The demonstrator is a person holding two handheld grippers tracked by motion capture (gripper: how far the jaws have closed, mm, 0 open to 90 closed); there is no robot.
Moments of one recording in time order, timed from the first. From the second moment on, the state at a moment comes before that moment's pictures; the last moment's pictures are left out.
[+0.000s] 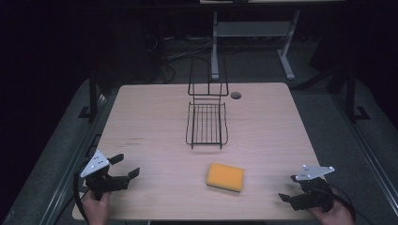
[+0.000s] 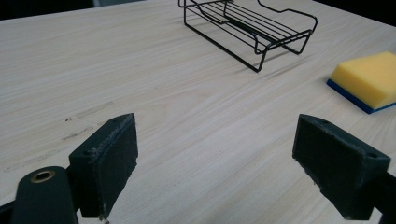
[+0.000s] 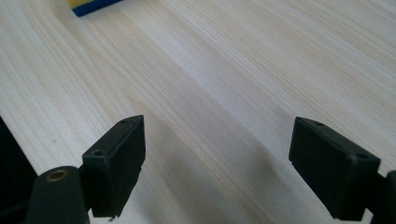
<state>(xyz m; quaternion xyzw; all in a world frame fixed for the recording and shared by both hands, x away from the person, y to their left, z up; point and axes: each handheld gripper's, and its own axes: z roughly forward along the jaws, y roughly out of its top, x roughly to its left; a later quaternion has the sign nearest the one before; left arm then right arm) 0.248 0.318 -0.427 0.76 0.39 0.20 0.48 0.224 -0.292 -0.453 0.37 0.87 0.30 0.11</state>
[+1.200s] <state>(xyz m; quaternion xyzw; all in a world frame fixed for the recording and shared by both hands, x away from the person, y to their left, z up) 0.245 0.319 -0.427 0.76 0.39 0.21 0.48 0.228 -0.259 -0.441 0.32 0.90 0.30 0.09</state>
